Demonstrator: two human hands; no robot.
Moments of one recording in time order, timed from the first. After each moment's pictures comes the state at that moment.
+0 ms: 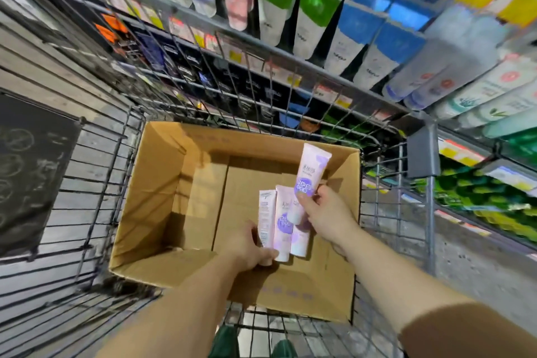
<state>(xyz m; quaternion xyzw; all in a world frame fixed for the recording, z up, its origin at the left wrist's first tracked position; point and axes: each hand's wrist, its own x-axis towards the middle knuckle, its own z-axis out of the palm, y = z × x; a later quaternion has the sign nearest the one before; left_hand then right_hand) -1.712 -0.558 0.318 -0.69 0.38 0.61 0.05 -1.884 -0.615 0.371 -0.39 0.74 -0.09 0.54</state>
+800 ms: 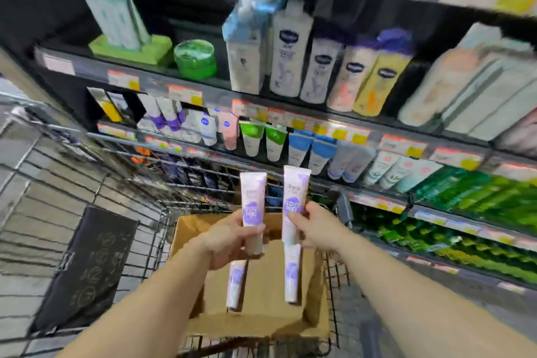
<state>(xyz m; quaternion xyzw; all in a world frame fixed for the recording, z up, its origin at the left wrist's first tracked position) -1.673 -0.639 0.562 -0.50 0.32 0.78 -0.21 -1.882 -0.638 0.573 -0.47 0.69 -0.14 0.52</state>
